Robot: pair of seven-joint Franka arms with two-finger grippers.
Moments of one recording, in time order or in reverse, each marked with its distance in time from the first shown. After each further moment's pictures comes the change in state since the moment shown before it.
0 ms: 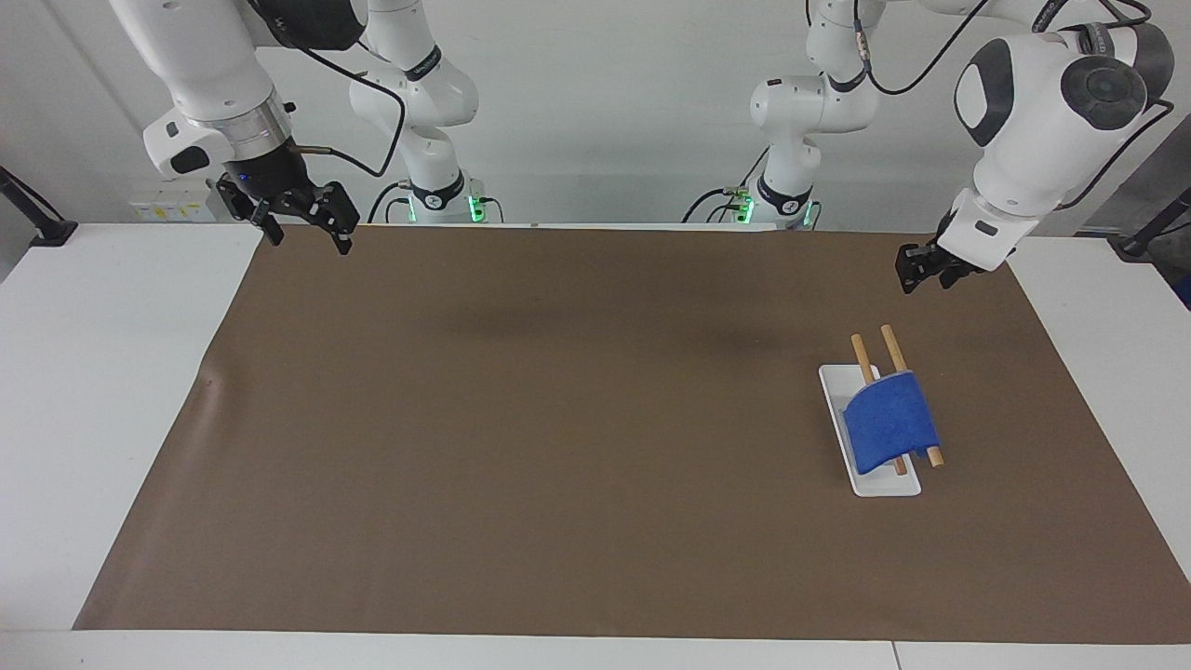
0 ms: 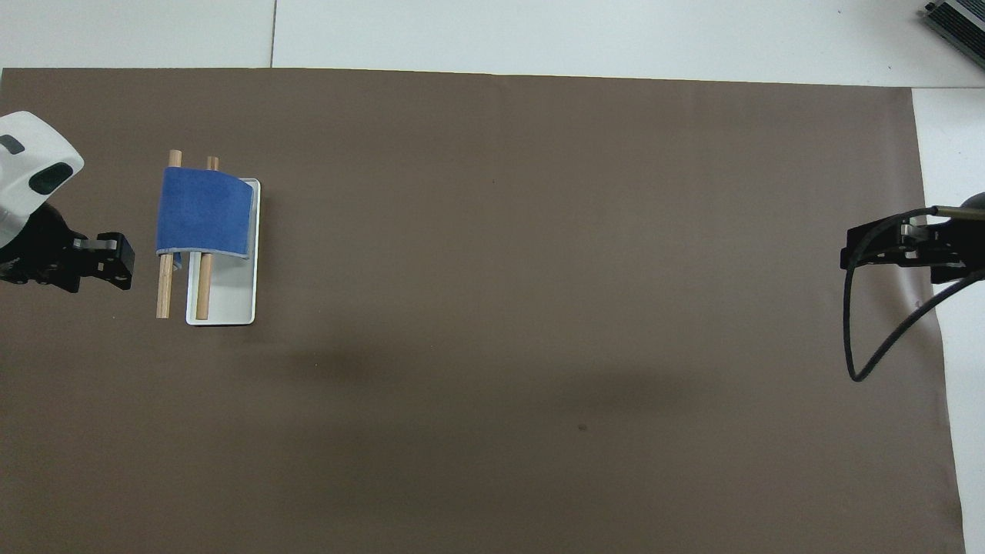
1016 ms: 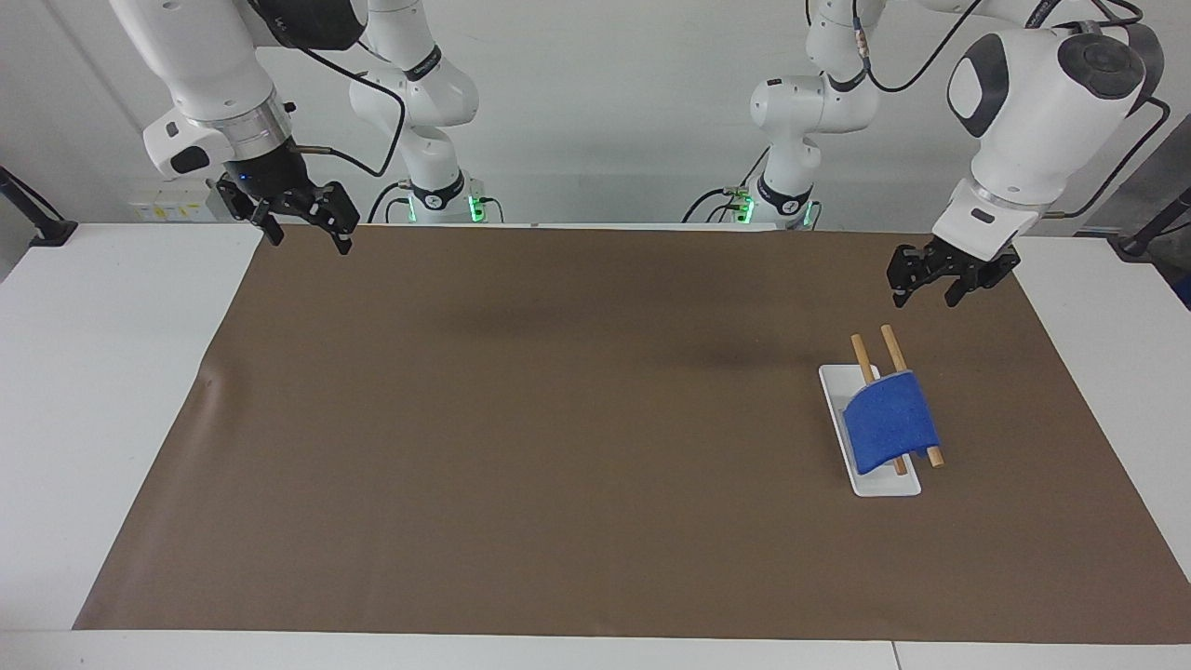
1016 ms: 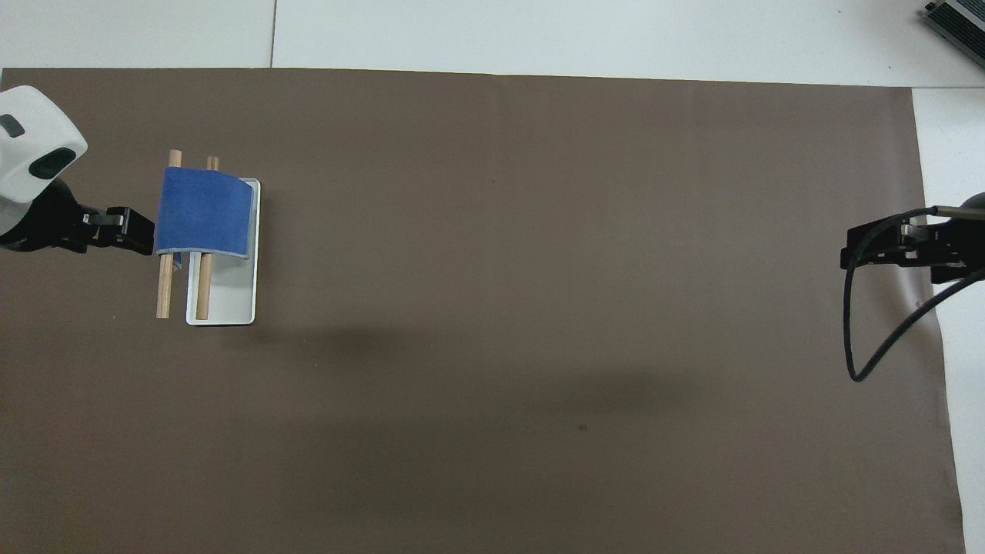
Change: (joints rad) left arm -0.005 -0.009 -0.010 -0.004 -0.036 0.138 0.076; right arm 0.000 0.000 0.000 0.000 0.000 0.000 0.000
